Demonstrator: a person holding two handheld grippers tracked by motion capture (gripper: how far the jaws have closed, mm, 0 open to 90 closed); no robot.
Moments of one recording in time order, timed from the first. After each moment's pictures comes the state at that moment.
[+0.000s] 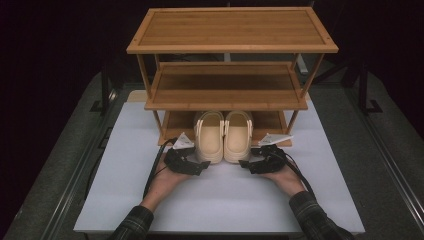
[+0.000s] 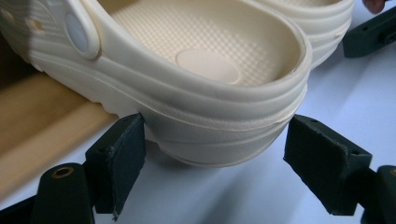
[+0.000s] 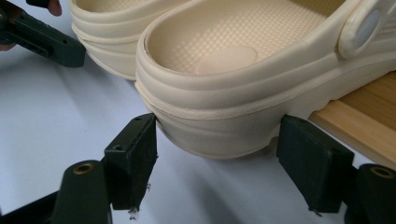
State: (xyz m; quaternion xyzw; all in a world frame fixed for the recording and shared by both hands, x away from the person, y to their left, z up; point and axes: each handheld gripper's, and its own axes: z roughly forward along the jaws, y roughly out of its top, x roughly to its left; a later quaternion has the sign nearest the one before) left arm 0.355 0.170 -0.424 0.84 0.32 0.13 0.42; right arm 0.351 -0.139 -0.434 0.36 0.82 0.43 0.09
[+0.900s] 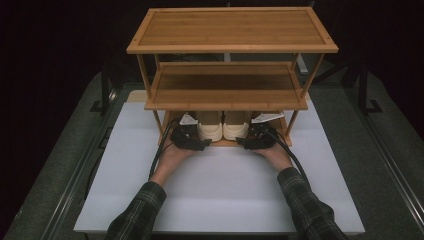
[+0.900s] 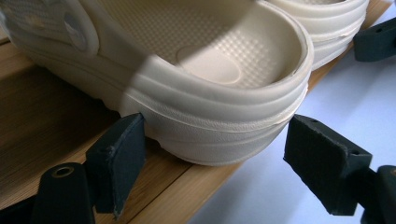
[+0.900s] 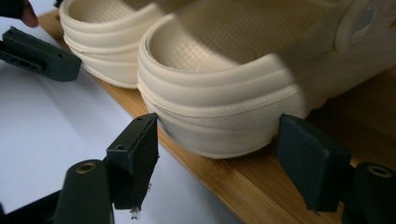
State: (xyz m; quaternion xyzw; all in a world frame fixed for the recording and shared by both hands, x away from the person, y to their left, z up) left arm 0.431 0.161 -0.435 0.84 0.35 0.14 0.40; right arm 0.422 -0.128 -0.434 0.39 0.81 0.41 0.13
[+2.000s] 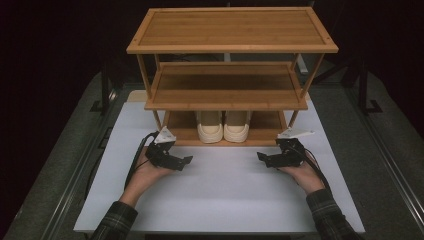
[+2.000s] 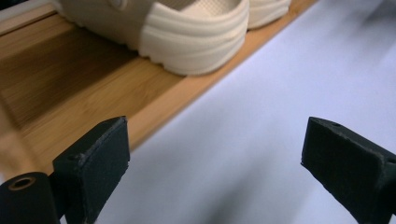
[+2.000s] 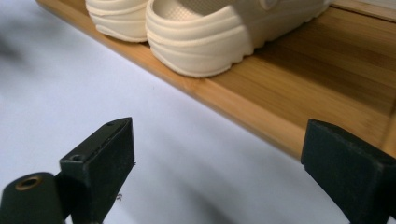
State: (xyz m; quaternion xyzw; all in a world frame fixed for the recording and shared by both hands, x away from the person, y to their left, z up) left arm 0.354 0.224 -0.409 0.85 0.32 0.16 0.39; right arm 0.349 -0.188 -0.420 0.43 0.79 0.41 0.16
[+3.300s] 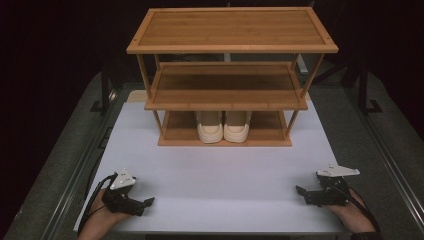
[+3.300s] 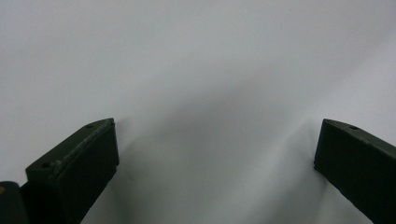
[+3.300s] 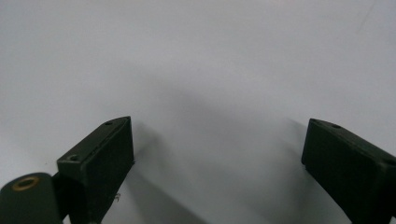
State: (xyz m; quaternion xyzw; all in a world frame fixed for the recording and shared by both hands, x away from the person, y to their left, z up) left arm 0.258 0.321 -0.451 0.85 0.37 0.15 0.33; right arm 0.260 -0.278 -0.457 0.47 0.80 0.33 0.19
